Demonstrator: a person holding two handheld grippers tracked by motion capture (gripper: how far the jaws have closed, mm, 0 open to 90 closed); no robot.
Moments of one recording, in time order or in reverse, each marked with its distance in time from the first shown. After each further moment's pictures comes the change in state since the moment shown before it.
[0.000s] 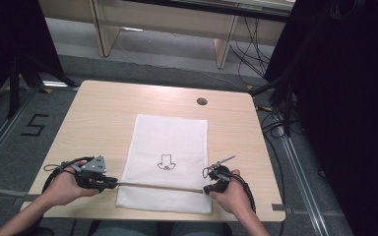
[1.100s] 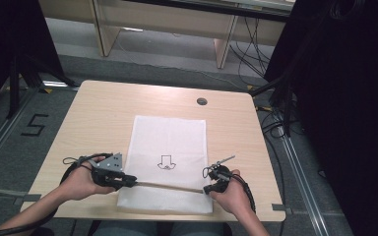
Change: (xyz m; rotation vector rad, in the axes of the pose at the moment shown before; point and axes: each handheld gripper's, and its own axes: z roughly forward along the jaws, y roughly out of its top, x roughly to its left) left arm -0.017 0.043 0.009 -0.092 -0.108 0.144; right arm 0.000 0.000 0.000 0.004 -0.003 0.006
